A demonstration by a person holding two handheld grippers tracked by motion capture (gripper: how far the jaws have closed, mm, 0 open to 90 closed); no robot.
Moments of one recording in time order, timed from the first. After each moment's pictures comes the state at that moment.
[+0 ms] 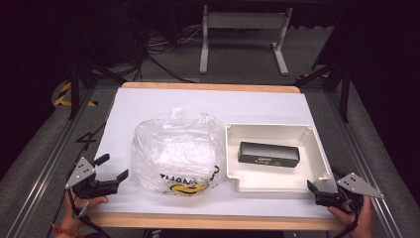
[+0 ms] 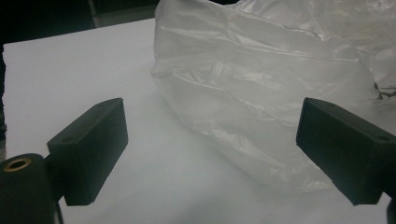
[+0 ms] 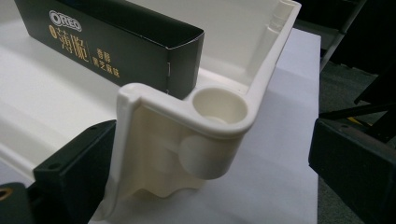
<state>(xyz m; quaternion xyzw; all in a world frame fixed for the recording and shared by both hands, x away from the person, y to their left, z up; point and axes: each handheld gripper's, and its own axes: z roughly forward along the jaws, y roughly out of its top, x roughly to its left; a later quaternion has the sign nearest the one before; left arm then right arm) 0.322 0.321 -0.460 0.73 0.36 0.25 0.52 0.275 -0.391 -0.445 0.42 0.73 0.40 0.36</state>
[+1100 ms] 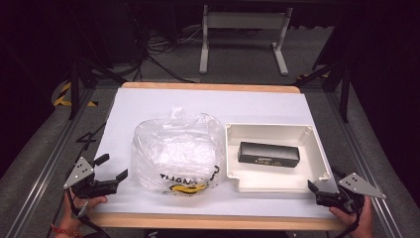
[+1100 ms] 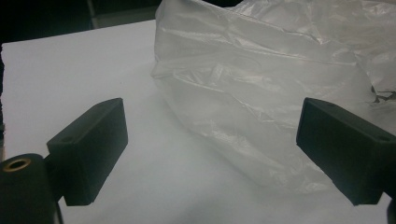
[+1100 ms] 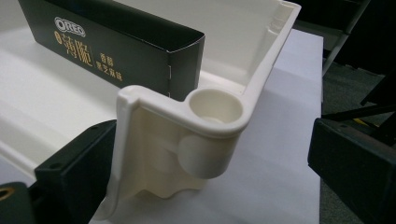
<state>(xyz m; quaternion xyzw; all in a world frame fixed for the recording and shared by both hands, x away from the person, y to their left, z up) 0.323 0.322 -0.460 0.73 0.37 0.24 0.53 0.274 -0.393 -0.445 0.42 0.72 0.42 0.36</state>
